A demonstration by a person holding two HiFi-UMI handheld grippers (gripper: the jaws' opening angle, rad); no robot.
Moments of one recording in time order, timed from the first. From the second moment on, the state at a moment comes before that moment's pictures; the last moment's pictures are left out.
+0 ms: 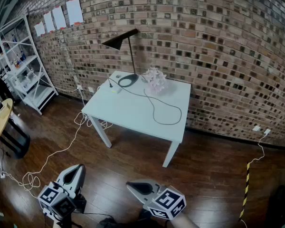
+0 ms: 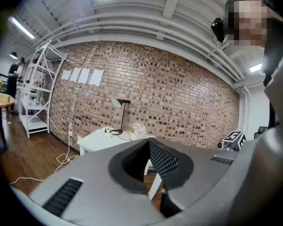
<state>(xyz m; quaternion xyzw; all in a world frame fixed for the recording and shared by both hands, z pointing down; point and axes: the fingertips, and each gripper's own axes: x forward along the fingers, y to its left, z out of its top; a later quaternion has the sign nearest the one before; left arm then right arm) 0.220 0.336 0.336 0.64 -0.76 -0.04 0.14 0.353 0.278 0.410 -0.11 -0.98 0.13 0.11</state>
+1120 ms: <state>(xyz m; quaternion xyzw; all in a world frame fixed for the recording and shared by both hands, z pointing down) 0.032 0.274 0.346 0.73 -0.67 -0.02 0.13 0.141 0.249 0.389 -0.03 -0.99 0.12 0.11</state>
